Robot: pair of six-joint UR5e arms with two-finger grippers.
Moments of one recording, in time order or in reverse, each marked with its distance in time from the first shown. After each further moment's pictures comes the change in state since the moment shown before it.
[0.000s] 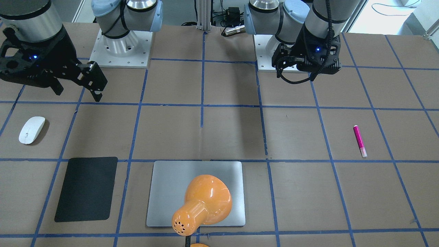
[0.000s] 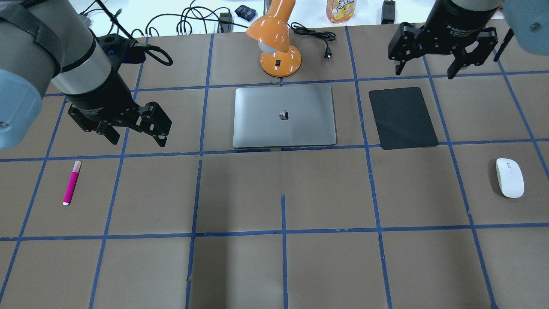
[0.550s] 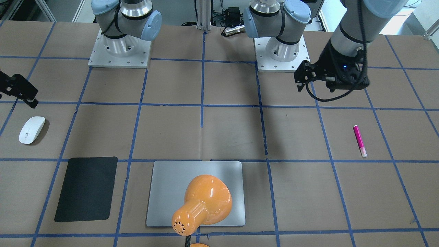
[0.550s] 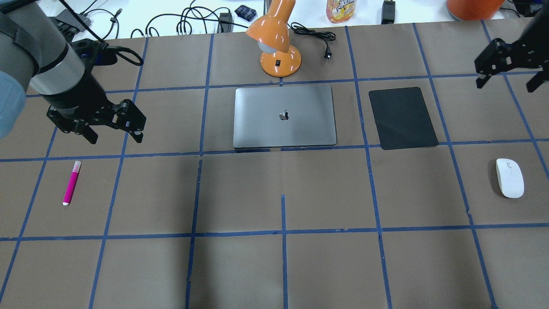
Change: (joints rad) left arm 0.181 -0.037 -0.053 0.095 0.015 0.079; right arm -0.331 0.012 0.120 -0.068 0.002 -0.355
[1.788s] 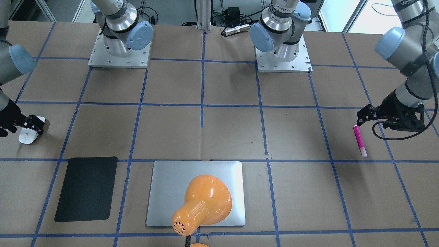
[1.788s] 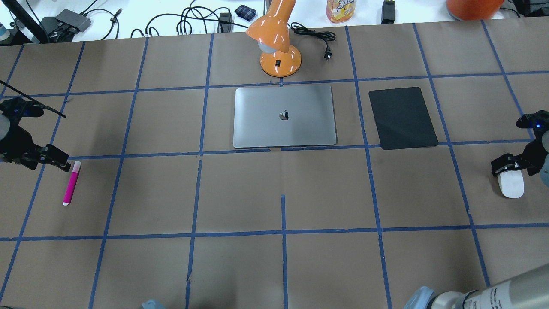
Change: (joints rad) left arm 0.455 -0.244 -0.203 0.492 0.007 0.550; right arm -0.331 0.279 0.488 -0.813 -0.003 -0.449
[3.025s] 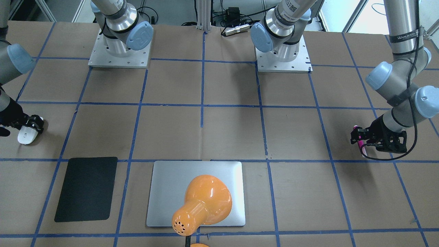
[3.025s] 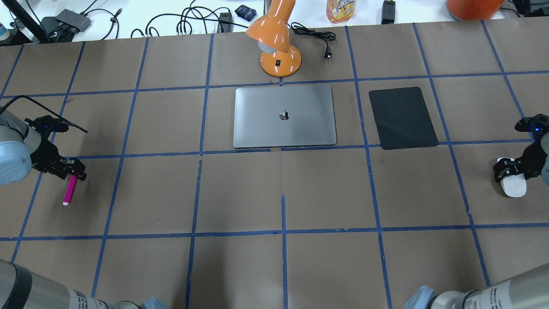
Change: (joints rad) left arm 0.005 -0.201 -0.004 0.167 0.005 0.022; right arm 0.000 -0.009 -0.005 0.053 -0.012 0.021
